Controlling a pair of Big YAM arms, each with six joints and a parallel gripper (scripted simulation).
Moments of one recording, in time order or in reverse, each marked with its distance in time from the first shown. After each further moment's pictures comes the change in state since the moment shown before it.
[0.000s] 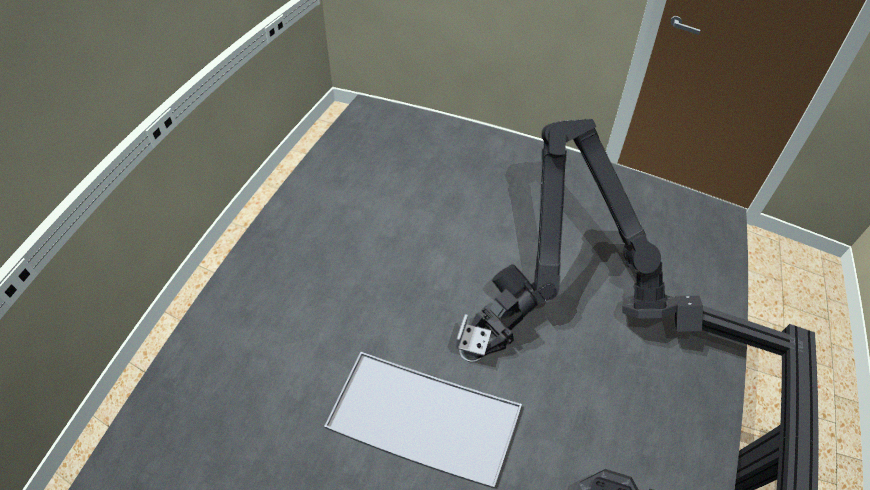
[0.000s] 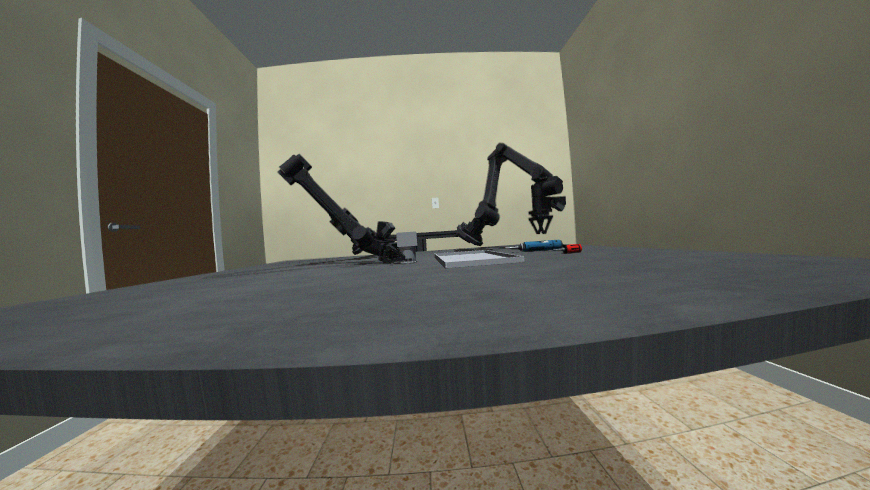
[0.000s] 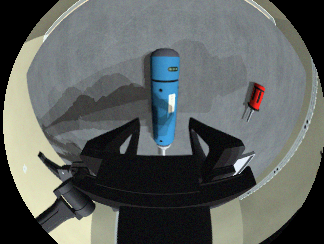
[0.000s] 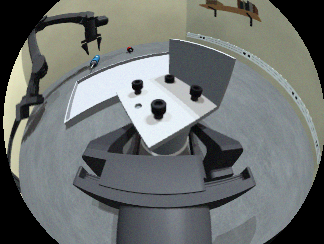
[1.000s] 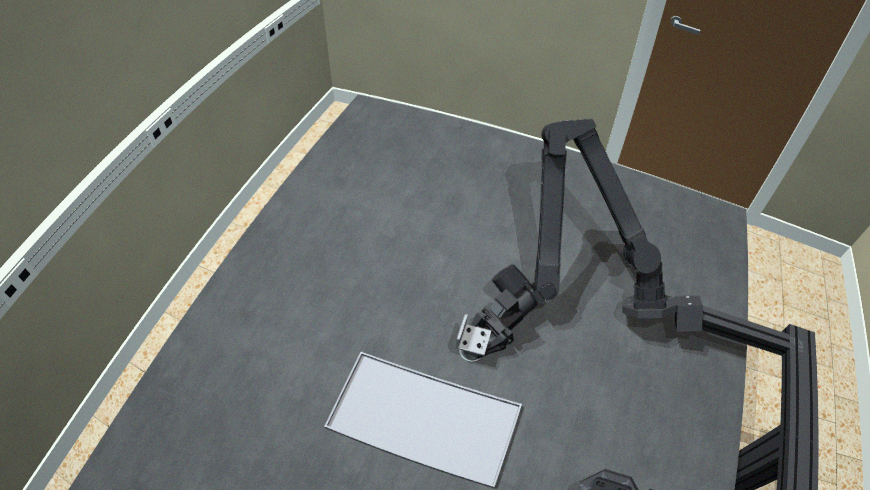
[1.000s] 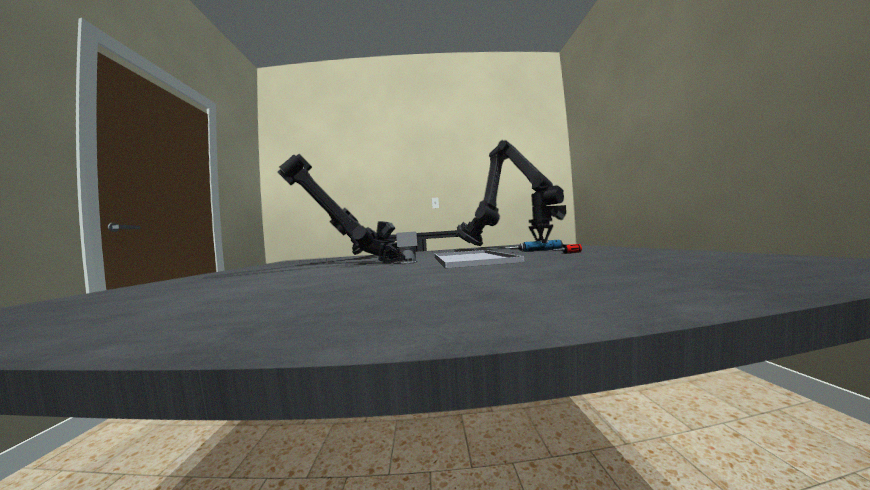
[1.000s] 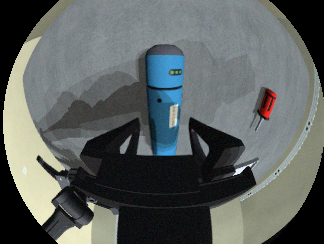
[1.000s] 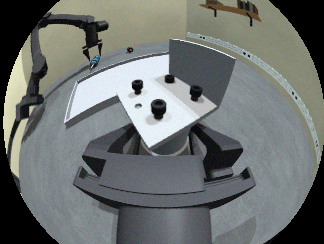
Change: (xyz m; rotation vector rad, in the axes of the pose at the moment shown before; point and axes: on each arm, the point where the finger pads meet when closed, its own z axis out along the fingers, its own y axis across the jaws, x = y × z) left arm 0.002 0.000 0.037 -0.004 0.004 0.004; right arm 0.000 0.000 0.000 0.000 0.000 0.000
